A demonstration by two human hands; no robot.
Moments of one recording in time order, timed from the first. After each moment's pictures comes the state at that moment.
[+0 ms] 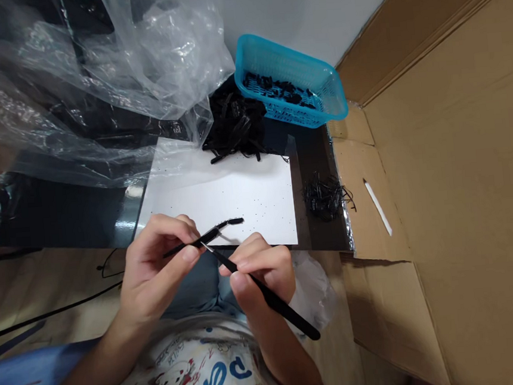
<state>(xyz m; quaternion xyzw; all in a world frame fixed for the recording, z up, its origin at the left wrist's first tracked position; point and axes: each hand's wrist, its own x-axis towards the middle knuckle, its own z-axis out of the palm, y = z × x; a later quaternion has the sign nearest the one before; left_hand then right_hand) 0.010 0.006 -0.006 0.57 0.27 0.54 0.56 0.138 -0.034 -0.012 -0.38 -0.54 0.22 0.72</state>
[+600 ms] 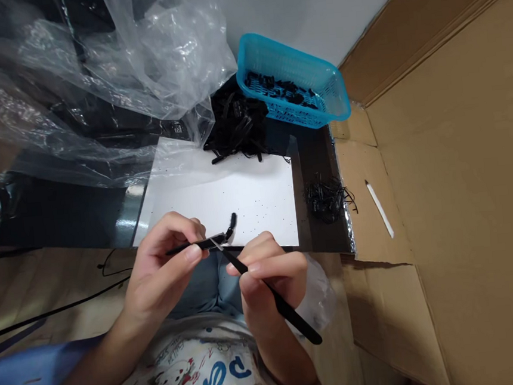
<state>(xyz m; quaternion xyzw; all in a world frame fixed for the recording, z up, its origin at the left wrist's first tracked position) 0.016 0.005 -0.010 0.49 0.24 0.52 0.65 0.131 -0.026 -0.002 -0.36 -0.49 0.18 0.77</state>
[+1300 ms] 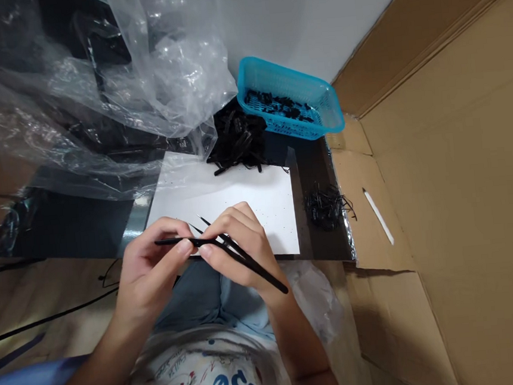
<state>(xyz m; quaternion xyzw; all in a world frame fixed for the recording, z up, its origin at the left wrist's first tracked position) -0.001 0.015 -0.003 0.52 0.32 0.52 0.60 0.159 0.007 0.014 -0.41 -0.71 0.31 0.49</state>
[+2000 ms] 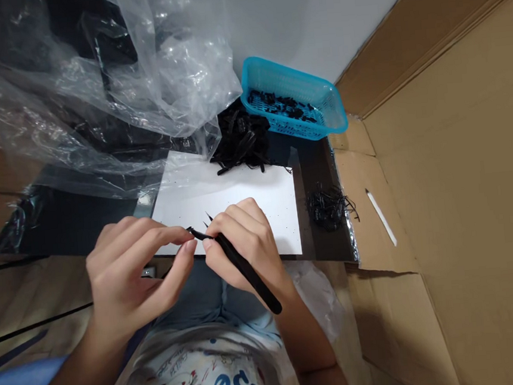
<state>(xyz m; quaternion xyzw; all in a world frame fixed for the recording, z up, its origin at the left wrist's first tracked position) -0.020 0.015 0.020 0.81 0.41 0.41 0.07 0.153 0.010 0.025 -0.45 -0.77 0.16 0.43</state>
